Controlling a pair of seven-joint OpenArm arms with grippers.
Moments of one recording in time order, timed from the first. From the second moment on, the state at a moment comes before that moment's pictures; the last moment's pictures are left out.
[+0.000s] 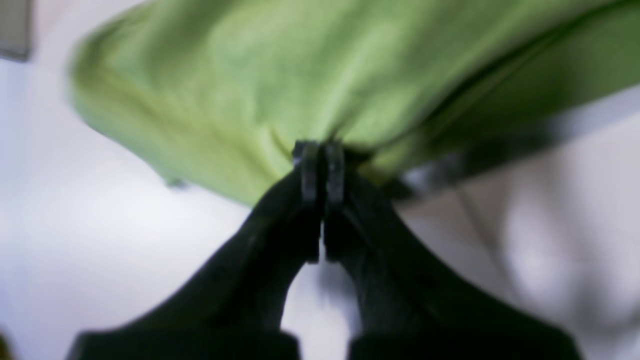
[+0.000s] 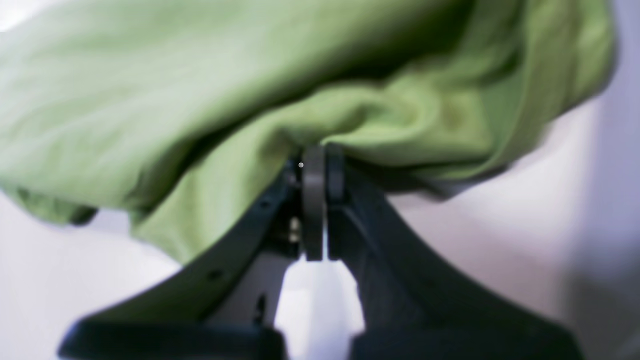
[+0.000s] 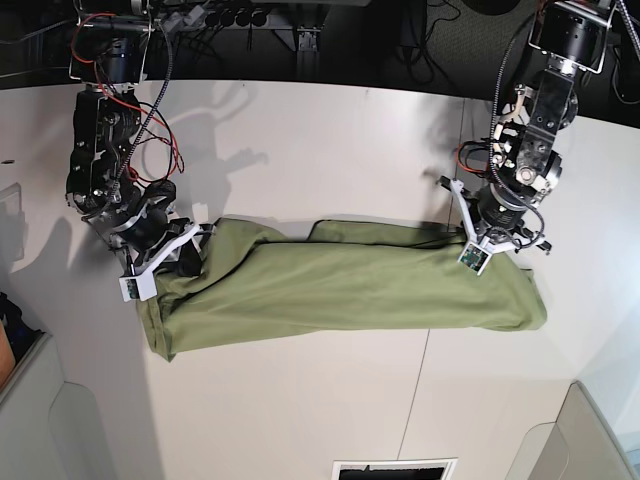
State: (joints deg) left arm 3.7 -28.1 12.5 91.9 0.8 -5.4 32.3; right arm 7.1 6.7 9.6 77.9 19.6 26.7 -38.5
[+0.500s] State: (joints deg) left arm 5.3 -41.2 12.6 117.6 5.8 -2.2 35.0; right arm 4.4 15.7 13.6 98.5 26.0 26.8 -43.7
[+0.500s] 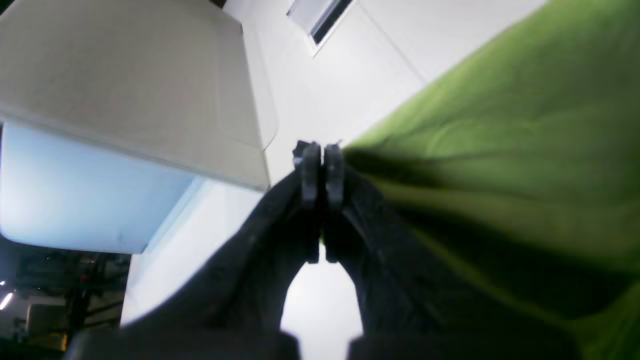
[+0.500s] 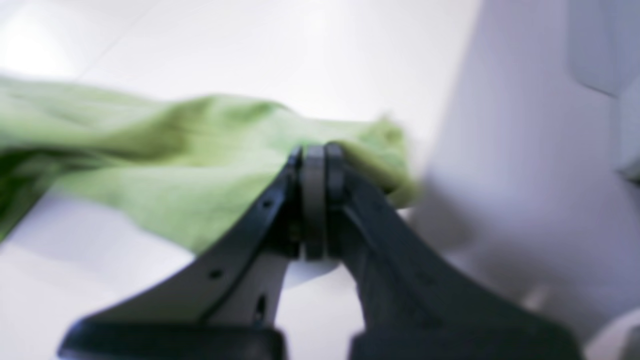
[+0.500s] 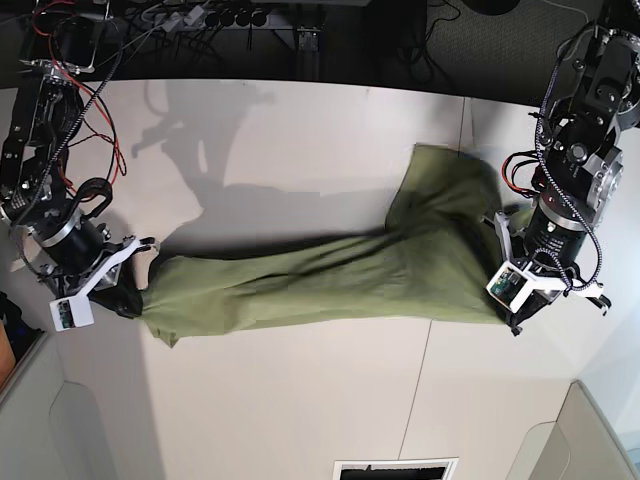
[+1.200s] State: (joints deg) left arm 1.0 -36.3 12.6 101.9 -10.3 -16.5 37.5; right arm 10.8 15.6 13.7 83.3 25.4 26.6 -43.5
